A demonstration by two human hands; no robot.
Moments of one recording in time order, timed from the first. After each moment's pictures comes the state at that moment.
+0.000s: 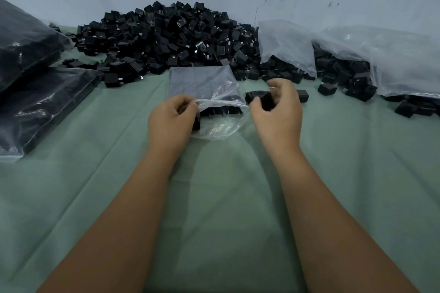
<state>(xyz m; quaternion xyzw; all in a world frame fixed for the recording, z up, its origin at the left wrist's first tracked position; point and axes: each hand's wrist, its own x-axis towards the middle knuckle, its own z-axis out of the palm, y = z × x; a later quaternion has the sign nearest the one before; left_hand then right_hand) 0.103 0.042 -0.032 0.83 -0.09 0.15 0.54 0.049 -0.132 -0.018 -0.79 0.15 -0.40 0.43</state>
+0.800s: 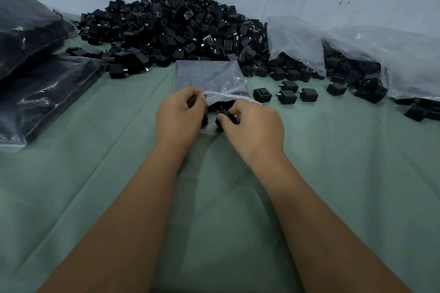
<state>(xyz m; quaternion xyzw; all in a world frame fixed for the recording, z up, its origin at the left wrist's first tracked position) 0.104 0.041 -0.031 0.81 -0.10 0.15 0.56 0.044 -0.084 -0.021 -0.93 0.07 -0.28 0.20</state>
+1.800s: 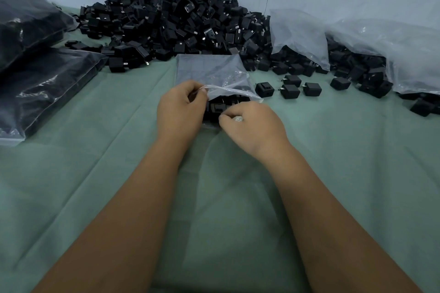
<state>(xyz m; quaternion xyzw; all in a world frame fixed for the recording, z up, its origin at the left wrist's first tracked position) 0.102 0.040 -0.030 0.82 -0.09 0.16 0.55 0.044 -0.090 -0.016 -0.96 0.05 -0.13 0.26</state>
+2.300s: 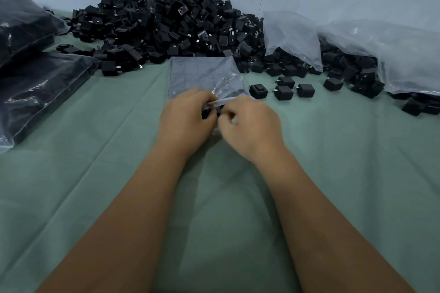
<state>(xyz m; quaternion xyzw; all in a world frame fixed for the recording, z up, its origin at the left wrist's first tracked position) 0.097 0.033 -0.034 0.87 -0.26 0.23 0.34 0.048 -0.094 -0.020 -0.95 0.01 -0.26 0.17</state>
